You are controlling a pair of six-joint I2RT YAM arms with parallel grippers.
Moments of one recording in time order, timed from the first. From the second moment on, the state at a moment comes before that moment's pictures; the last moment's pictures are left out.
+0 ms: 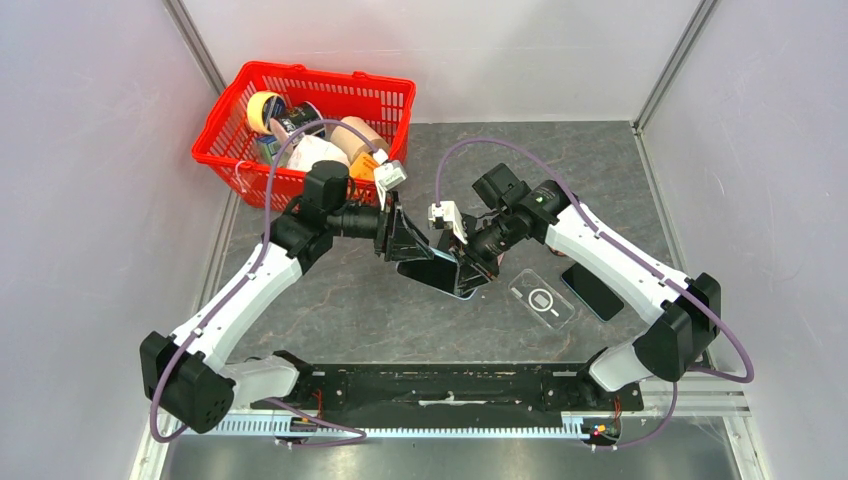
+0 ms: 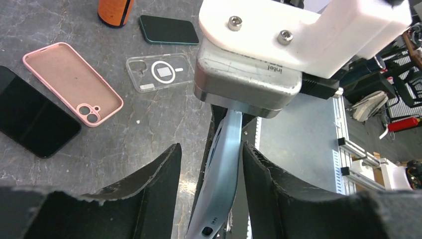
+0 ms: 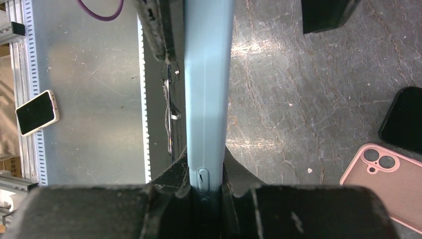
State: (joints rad) left arm -0.49 1.19 1.07 -0.32 0.98 -0.17; right arm 0.70 1.49 1.41 -1.06 -0.81 -0.50
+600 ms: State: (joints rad) left arm -0.47 1.19 1.07 -0.27 1.03 -0.25; right arm 0.70 1.49 1.41 -1.04 -0.79 -0.50
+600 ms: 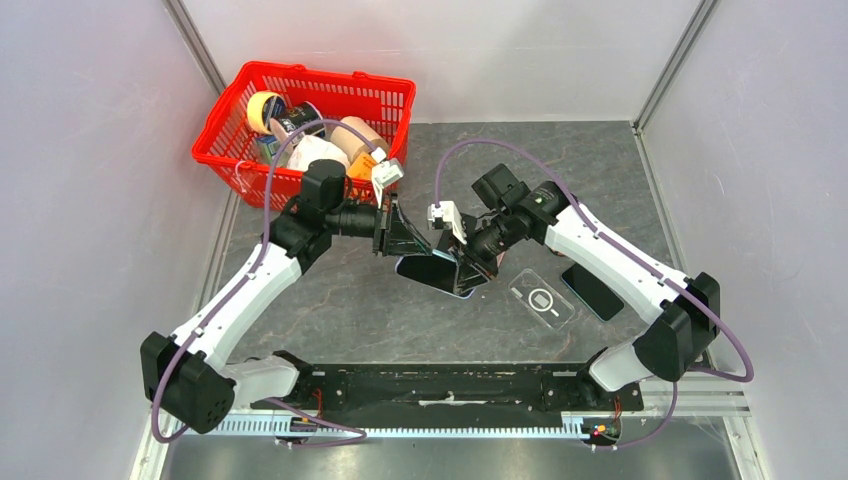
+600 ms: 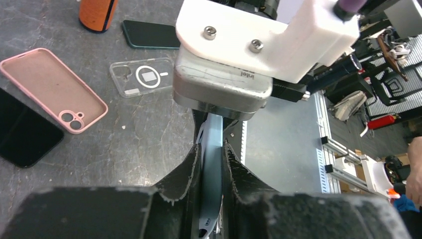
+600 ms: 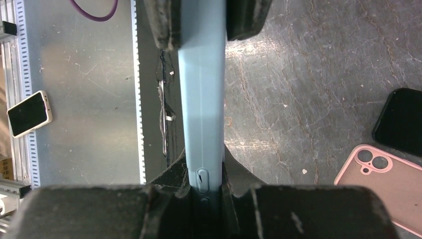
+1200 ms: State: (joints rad) left arm -0.45 1.35 1.01 -0.04 1.20 -0.53; right arm 0.70 1.49 1.40 -1.07 -0.68 -0.47
